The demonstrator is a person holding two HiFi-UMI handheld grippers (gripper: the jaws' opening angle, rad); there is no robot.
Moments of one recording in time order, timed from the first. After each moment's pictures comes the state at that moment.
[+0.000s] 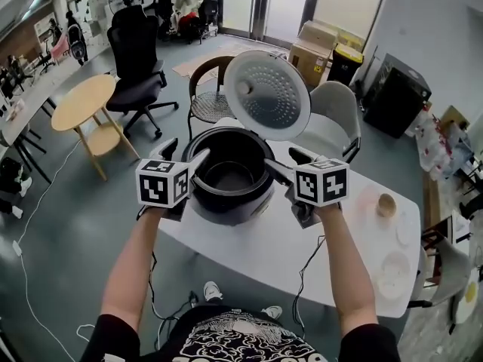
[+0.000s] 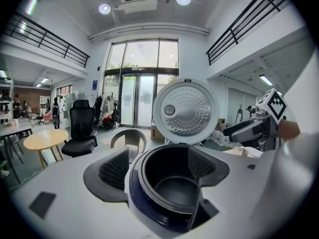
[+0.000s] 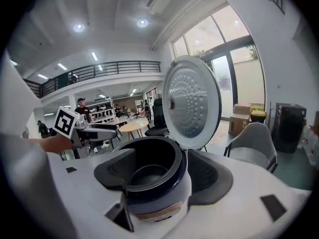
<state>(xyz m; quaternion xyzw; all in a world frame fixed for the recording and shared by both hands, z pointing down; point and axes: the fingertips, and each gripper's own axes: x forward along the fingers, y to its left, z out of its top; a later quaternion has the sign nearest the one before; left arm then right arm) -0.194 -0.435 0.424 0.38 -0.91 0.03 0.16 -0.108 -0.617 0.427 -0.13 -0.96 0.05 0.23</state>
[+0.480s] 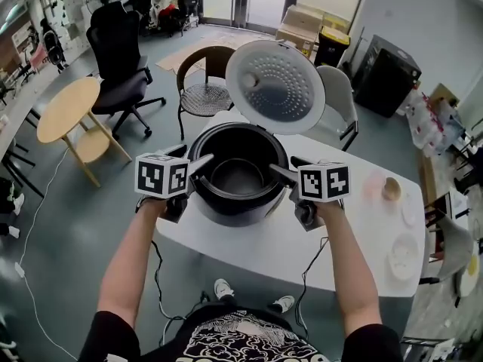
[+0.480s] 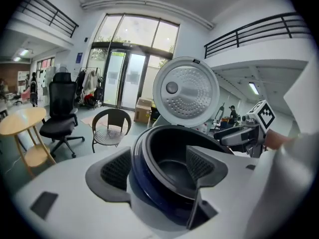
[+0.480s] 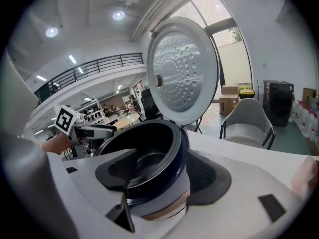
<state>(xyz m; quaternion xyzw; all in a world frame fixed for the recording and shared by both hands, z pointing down) -0.252 -0.418 0.483 0.48 -0.84 0.02 0.27 -0.146 -0.590 0.489 -0.06 -0.95 0.13 0.29</state>
